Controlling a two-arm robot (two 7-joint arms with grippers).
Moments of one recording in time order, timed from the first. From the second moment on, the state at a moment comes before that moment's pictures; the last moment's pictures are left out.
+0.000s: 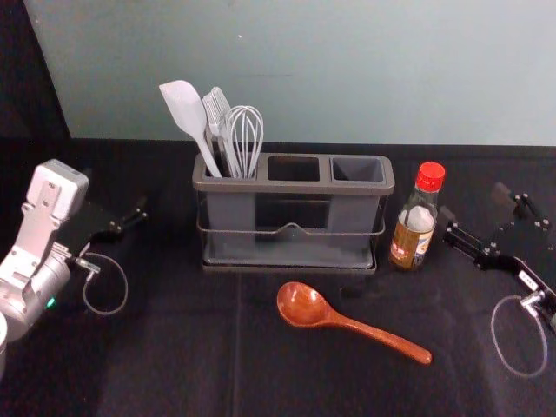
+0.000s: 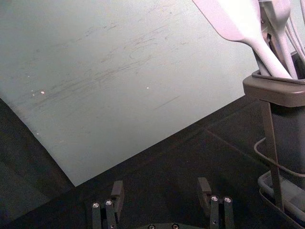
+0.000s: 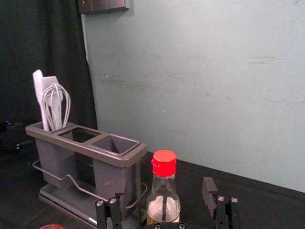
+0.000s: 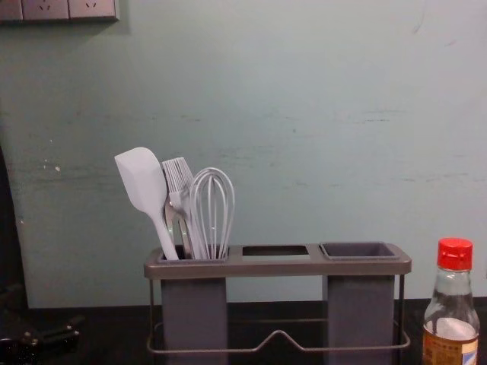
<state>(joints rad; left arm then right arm) -0.20 0.60 0.45 -1.41 -0.25 -0.12 0.03 -0.15 0.47 -0.04 -1.78 0.39 -0.07 0.34</state>
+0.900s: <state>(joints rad) -0.20 0.60 0.45 -1.41 -0.25 -0.12 0.03 -0.30 0.60 -0.03 -1.89 0.34 -0.07 0.43</state>
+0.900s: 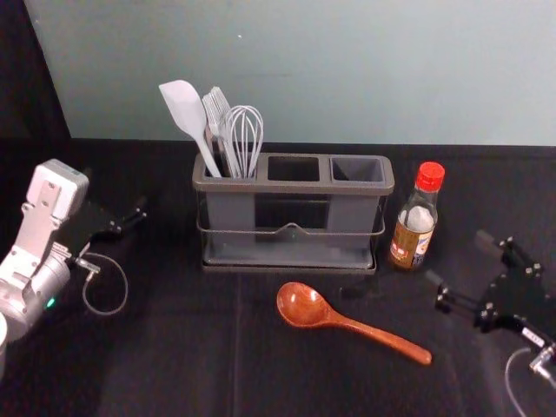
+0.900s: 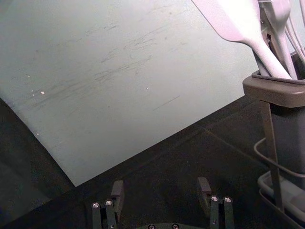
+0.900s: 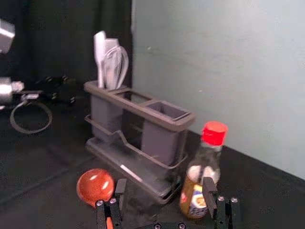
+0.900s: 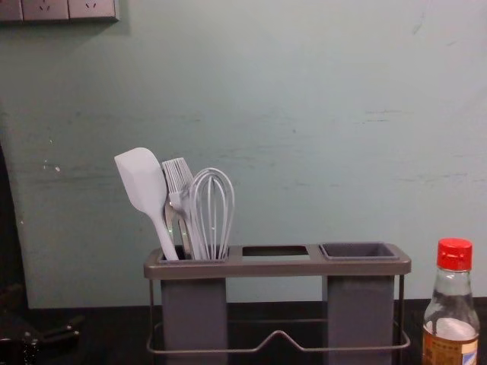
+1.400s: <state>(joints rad) -0.20 0.60 0.45 -1.41 -0.25 -0.12 0.03 -0.22 0.69 -0.15 -1.90 0.28 0.07 0.48</state>
